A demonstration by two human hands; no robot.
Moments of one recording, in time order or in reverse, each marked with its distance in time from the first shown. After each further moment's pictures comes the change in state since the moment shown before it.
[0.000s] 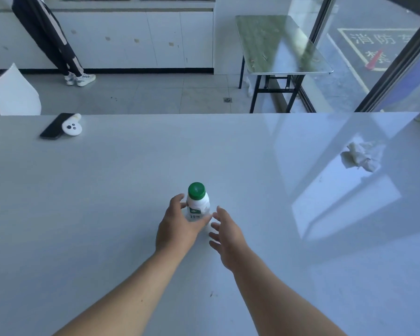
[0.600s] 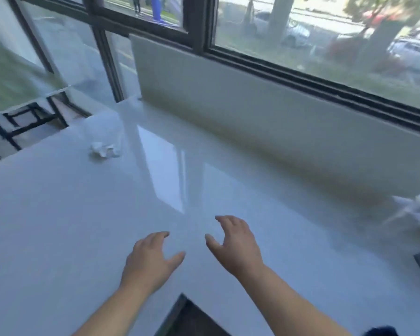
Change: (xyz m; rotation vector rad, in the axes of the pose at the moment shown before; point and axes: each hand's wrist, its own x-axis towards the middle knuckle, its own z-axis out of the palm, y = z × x) left_hand -0.273 0.181 0.285 0.589 -0.691 0.831; right_hand -0.261 0.111 -0.453 -0.747 1.061 -0.359
